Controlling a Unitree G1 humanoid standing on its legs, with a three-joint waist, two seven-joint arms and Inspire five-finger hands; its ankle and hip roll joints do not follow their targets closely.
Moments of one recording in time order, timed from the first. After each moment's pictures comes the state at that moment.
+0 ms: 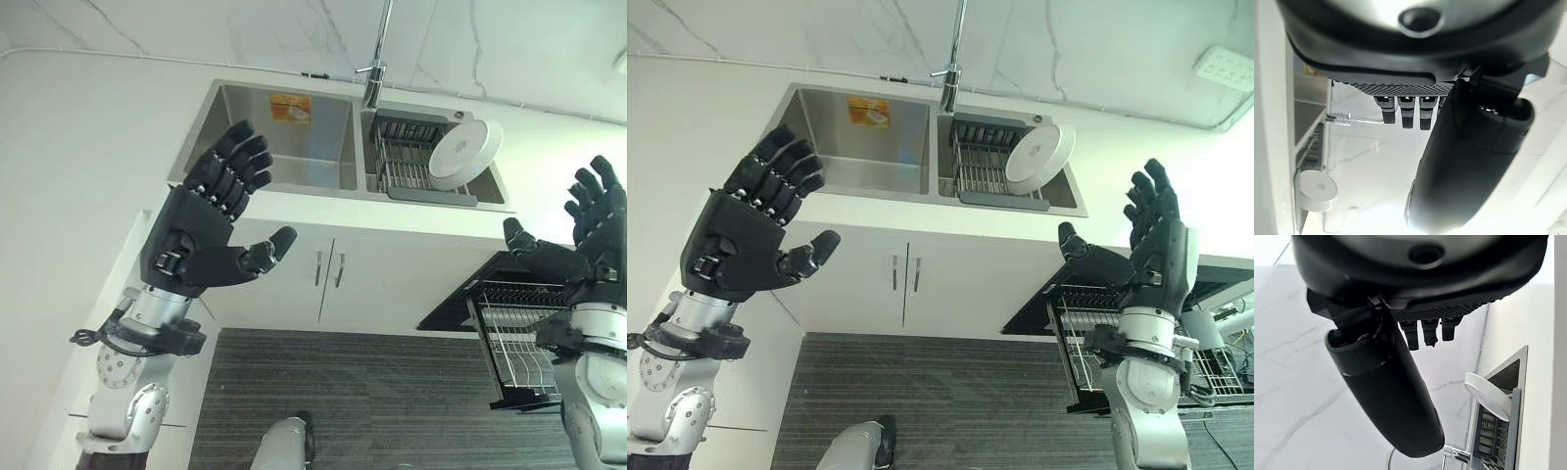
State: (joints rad) left arm 0.01 0.54 0.12 -0.33 -0.69 -0.23 -0.33; right arm 0.12 -0.41 -0.25 -0.39 0.34 -0.04 -0.32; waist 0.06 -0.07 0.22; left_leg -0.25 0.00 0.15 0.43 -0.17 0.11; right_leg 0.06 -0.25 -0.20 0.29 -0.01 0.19
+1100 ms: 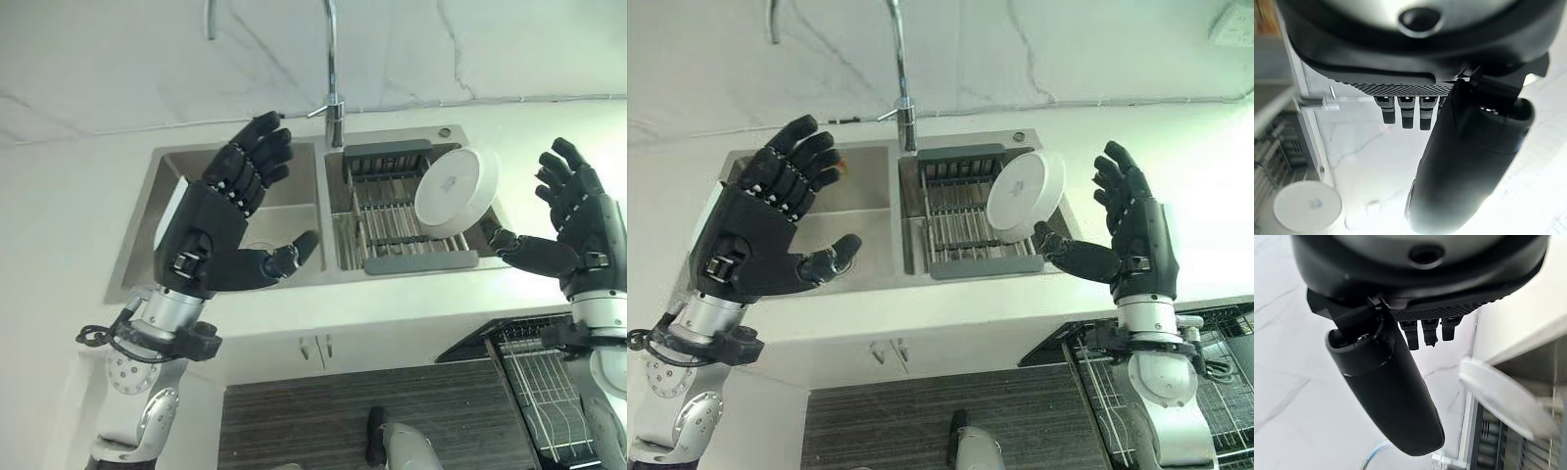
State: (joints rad) left arm 0.01 0.50 0.07 -0.45 -0.57 -0.22 -0.25; right arm 0.10 -0.60 -0.25 -0.45 0.41 0.03 -0.17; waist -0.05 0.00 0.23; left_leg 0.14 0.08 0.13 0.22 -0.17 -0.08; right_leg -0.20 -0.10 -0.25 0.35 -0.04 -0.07
